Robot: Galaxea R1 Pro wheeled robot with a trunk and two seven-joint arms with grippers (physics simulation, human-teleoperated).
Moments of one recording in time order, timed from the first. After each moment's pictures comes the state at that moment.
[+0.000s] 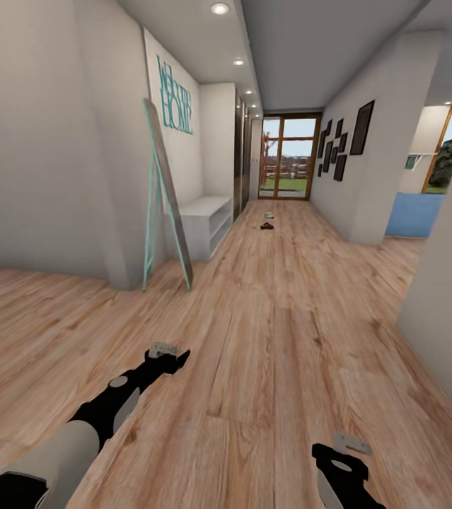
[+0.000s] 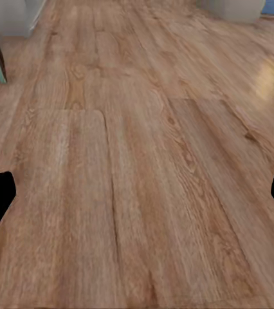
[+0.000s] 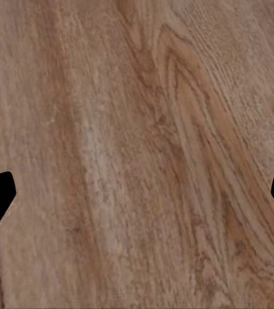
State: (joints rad) left arm -0.76 0.04 -0.18 -0.39 0.19 -0.18 -0.34; right arm -0.43 0.05 -0.13 -0.47 -0.09 0.06 -0.42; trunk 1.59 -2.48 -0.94
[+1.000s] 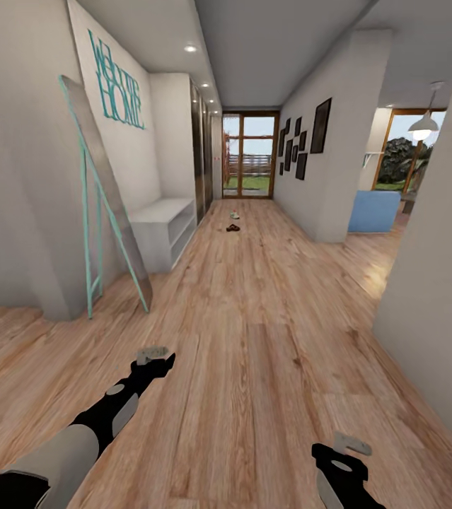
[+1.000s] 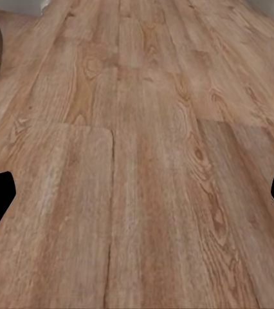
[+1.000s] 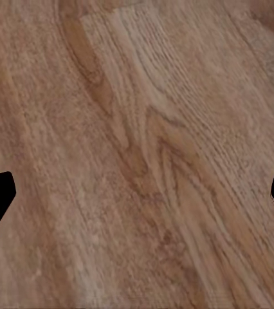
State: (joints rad) left arm -0.76 0.04 -0.18 -0.32 0.33 -0.18 -0.14; right arm -0.43 0.05 -0.13 -0.47 -0.10 0.06 -0.42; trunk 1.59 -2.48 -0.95
